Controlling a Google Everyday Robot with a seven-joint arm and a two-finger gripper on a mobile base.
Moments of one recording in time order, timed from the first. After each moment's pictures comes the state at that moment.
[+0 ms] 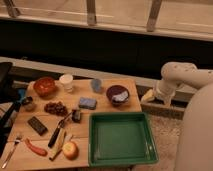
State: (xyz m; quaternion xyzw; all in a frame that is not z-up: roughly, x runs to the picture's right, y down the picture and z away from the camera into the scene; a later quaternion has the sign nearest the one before) arm 0.286 0.077 0.771 -0.20 0.19 0.77 0.58
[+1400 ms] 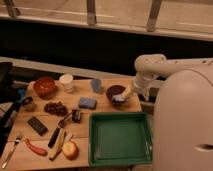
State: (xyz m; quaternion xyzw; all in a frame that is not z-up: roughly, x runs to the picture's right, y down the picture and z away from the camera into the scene) arm 0.155 0.047 0.796 -0.26 0.18 0.69 0.65
